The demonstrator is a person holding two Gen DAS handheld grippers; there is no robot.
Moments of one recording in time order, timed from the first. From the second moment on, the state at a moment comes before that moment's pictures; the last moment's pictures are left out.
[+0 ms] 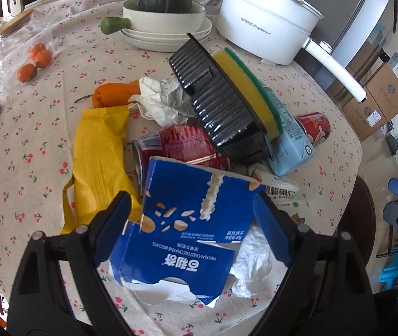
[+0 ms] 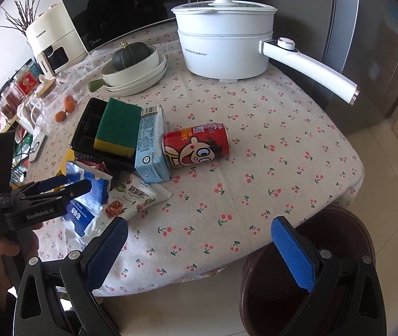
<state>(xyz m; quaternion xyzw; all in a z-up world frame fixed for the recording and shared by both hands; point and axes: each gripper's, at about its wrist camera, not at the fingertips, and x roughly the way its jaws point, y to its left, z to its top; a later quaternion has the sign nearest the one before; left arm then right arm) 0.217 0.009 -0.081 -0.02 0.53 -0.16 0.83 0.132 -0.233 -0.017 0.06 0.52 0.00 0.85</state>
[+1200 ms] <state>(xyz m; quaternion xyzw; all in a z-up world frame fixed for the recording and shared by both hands) 0.183 0.047 -0.047 -0.05 0.51 -0.18 0.84 0.157 -0.205 -0.057 0.10 0.57 0.02 0.82</state>
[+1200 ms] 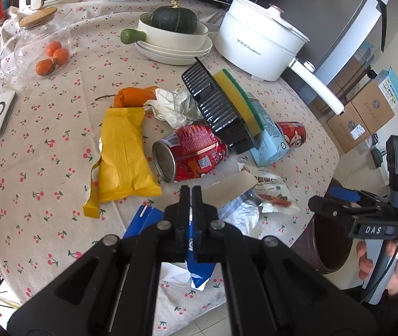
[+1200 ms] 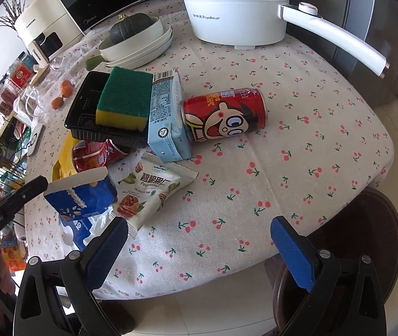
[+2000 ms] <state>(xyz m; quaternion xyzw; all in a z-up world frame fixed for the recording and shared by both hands) 0.203 0.029 -0.092 -0.01 0.51 -0.19 0.84 0.162 -0.207 -0.068 0.22 0.57 0.10 0.78</state>
